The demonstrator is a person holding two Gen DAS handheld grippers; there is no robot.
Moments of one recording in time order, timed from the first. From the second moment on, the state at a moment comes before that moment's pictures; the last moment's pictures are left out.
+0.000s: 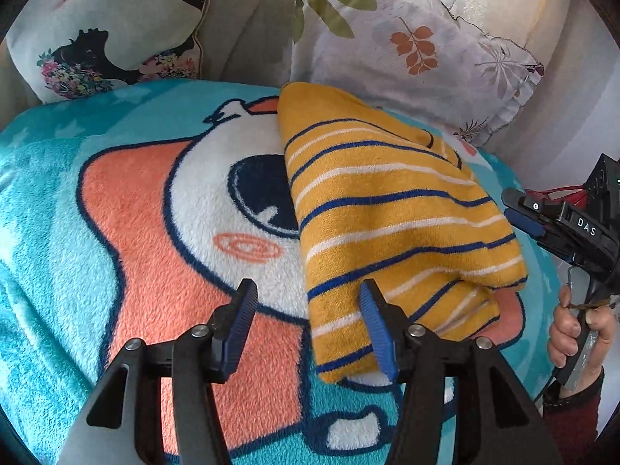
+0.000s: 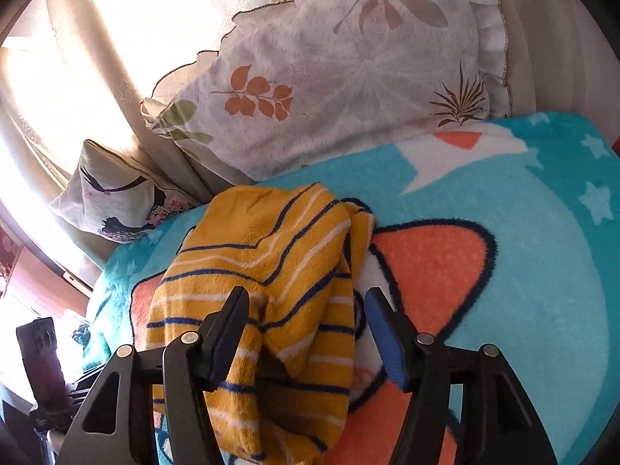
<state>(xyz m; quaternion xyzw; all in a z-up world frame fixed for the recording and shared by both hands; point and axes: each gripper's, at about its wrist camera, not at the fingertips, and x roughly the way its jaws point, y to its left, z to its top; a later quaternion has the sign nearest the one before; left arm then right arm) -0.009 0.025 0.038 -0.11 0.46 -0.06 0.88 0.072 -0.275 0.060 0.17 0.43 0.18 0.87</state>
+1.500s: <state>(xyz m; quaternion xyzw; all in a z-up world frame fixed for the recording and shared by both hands) -0.171 0.025 0.132 -0.01 0.20 0.17 0.96 -0.067 -0.201 0.083 0.00 0.34 0.13 0.93</state>
